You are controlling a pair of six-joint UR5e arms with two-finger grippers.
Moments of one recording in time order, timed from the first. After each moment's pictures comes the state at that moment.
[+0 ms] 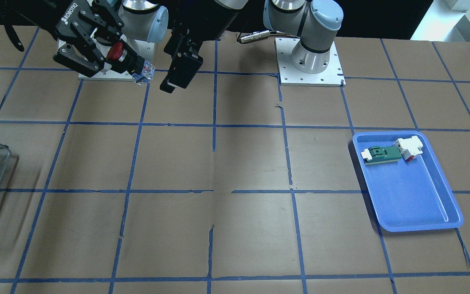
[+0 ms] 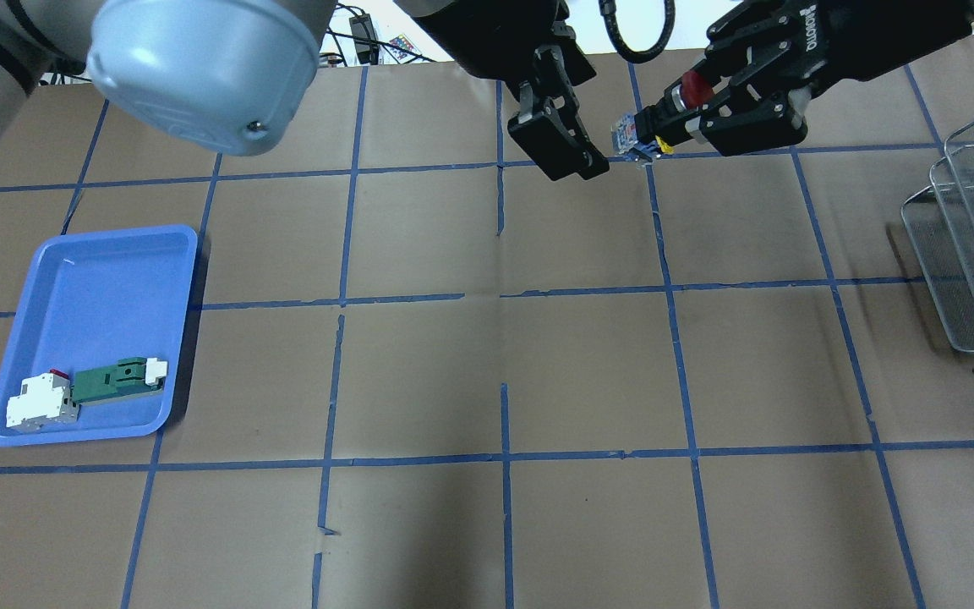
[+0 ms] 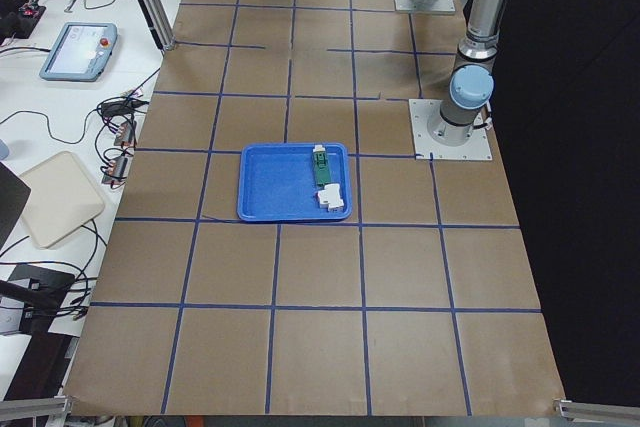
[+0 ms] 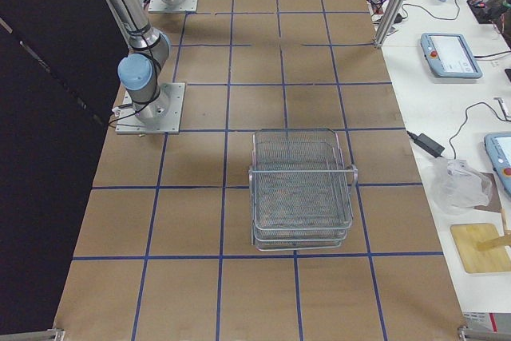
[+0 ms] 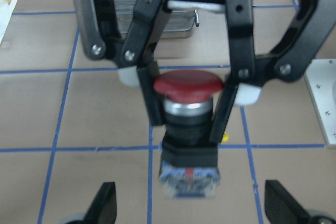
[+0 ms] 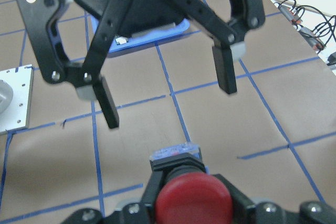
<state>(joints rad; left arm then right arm) -1.90 -1.74 -1.31 -1.42 1.08 1.13 1.36 -1.69 1.57 -1.43 -0.86 -1.52</state>
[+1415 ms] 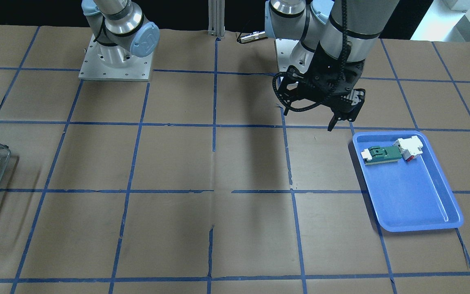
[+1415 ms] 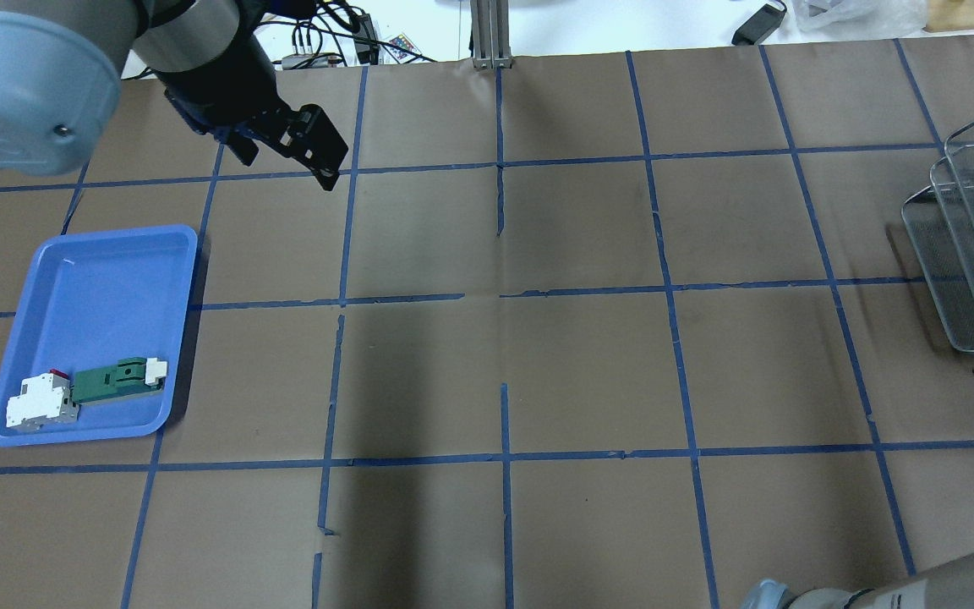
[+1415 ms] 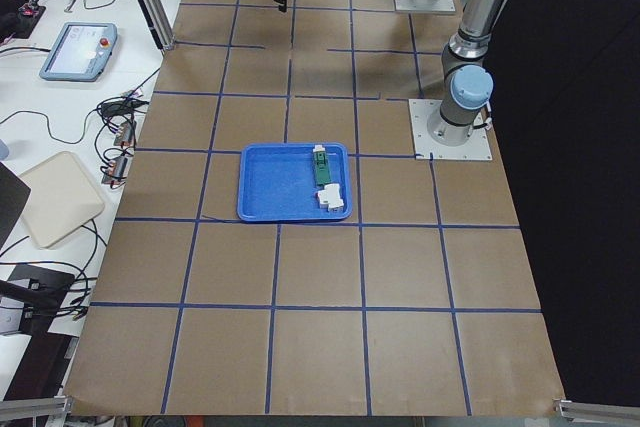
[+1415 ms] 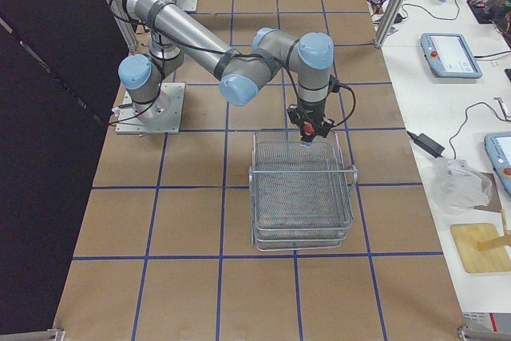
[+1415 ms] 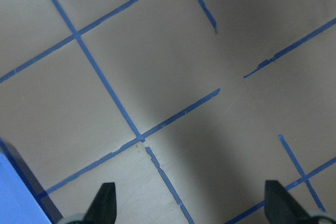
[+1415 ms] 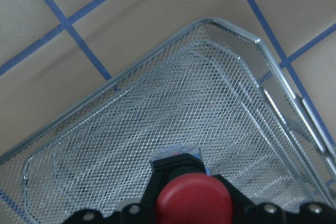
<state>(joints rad) -1.62 -1.64 -1.49 -1.51 1.53 0.27 0.92 -1.28 1.50 -1.93 -1.61 -1.61</state>
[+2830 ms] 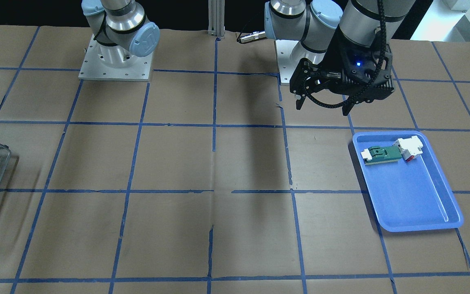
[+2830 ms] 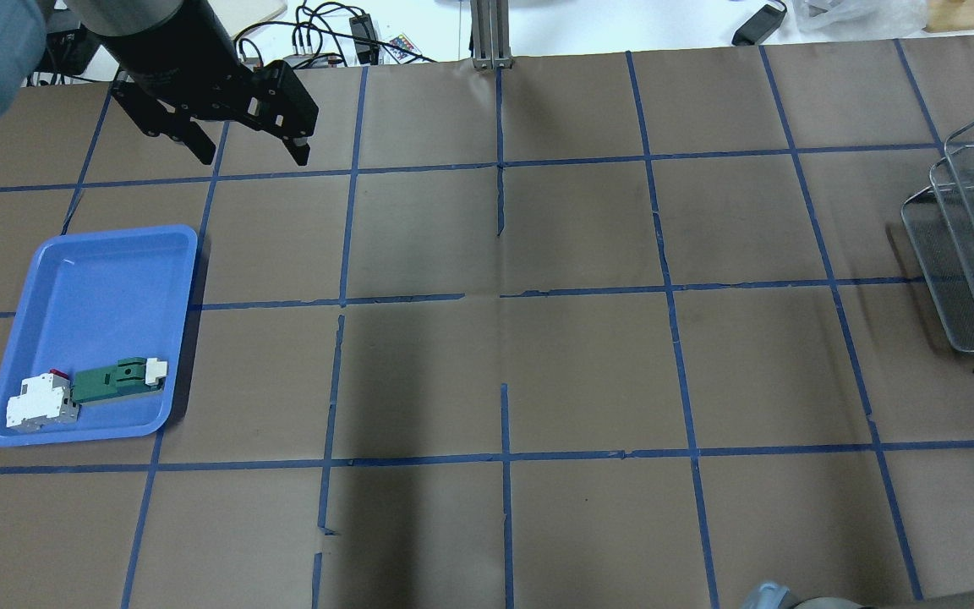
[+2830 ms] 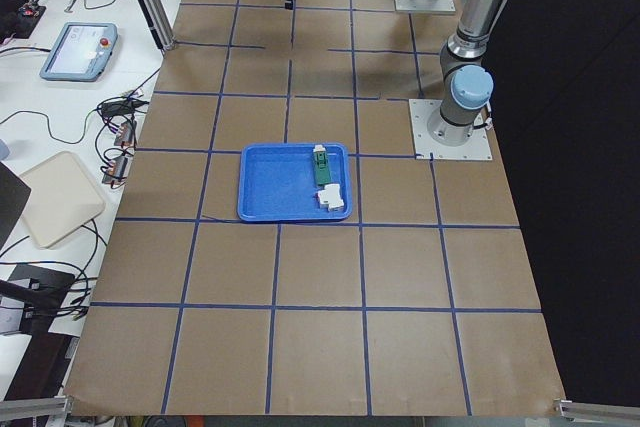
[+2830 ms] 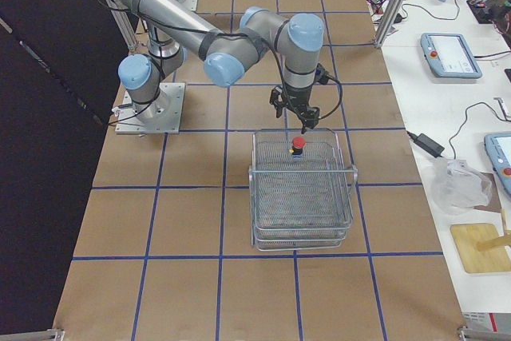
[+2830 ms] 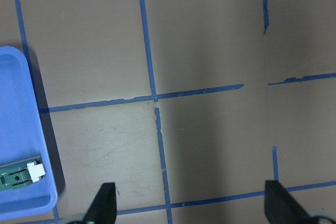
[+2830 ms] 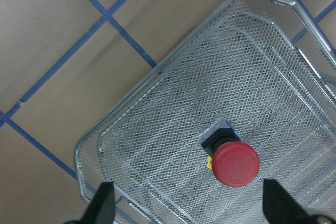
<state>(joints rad) -1.61 -1.64 -1.41 -1.62 1.53 0.07 0.96 -1.43 1.52 -1.73 -1.66 -1.41</state>
